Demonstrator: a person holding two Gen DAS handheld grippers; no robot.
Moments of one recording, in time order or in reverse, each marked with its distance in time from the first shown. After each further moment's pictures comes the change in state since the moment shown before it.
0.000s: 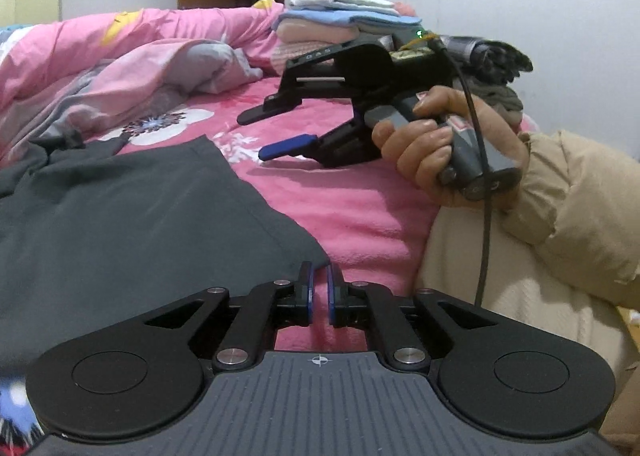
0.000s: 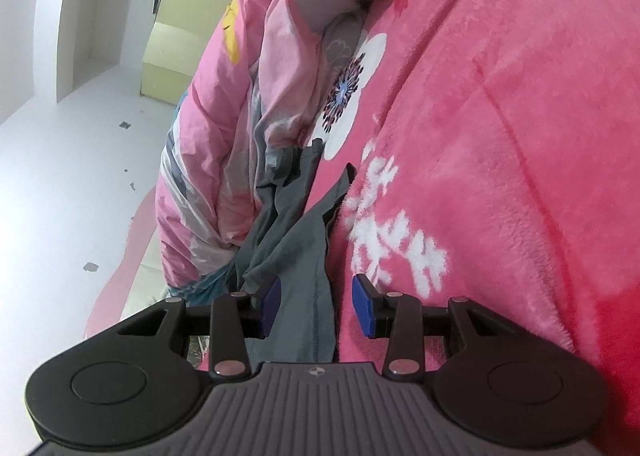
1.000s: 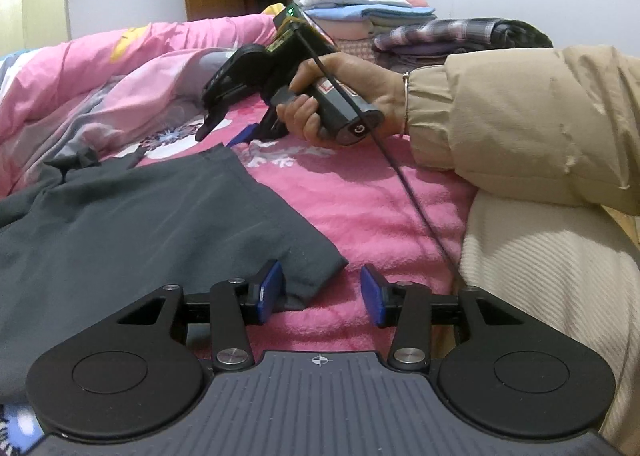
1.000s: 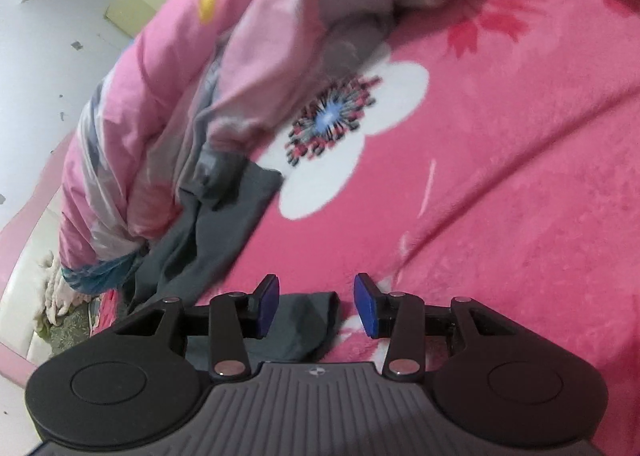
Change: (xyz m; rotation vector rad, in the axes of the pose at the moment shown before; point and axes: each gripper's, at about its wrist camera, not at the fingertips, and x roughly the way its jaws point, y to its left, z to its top) left arm 0.021 -0.004 -0.005 0.082 -0.012 0.086; right arm 0.105 0.038 0.086 -0.260 0.082 -0.259
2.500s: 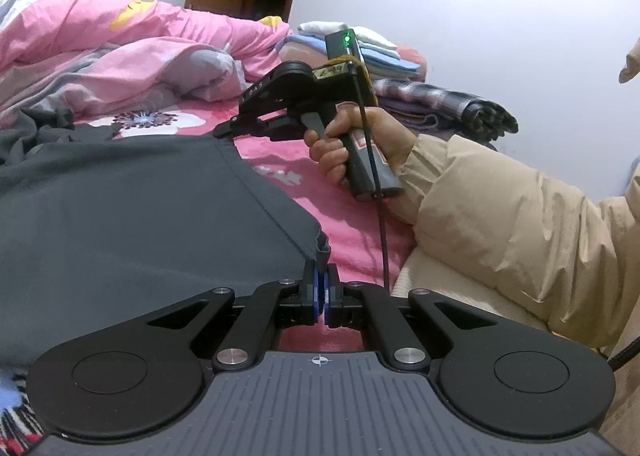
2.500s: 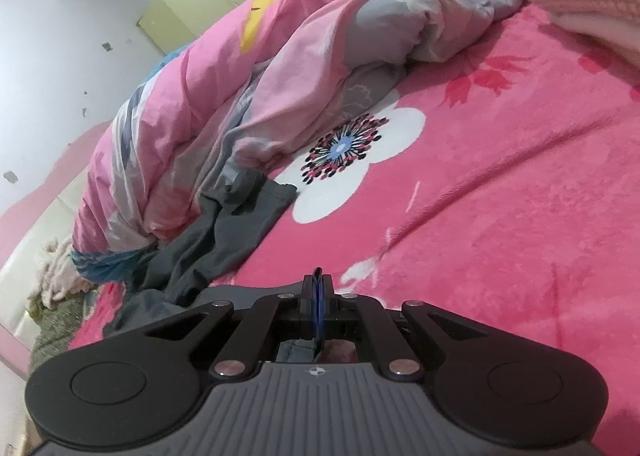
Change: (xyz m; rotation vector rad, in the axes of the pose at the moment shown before) left arm -0.029 0.026 0.009 -0.246 -0.055 -0.210; right arm -0.056 0.012 -0.035 -0.137 -0.119 -0.050
